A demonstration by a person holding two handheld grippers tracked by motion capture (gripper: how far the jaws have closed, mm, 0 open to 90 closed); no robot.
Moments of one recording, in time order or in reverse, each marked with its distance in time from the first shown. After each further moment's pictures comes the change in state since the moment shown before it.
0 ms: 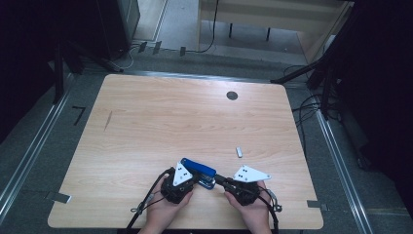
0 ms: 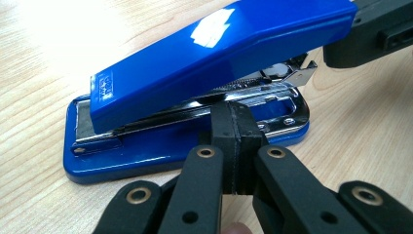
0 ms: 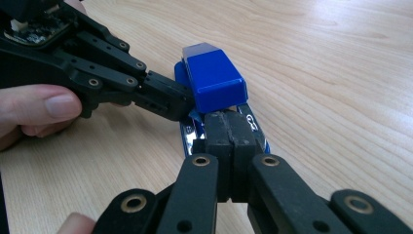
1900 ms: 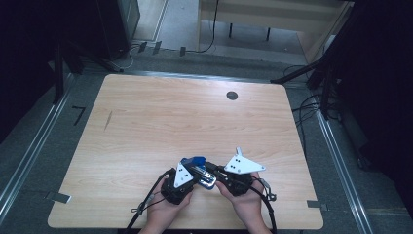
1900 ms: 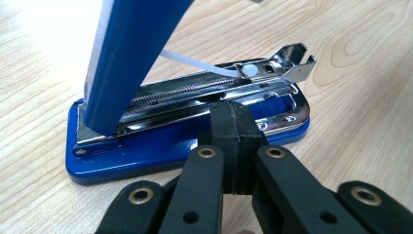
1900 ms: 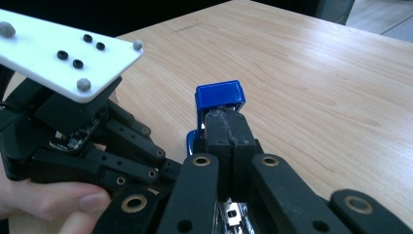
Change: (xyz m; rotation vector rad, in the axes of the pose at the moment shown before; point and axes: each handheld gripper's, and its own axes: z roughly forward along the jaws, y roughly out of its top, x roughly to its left) left arm -0.002 -0.001 0.000 -0.001 0.014 0.030; right arm 0.016 0.049 0.005 -0.098 0.003 -0.091
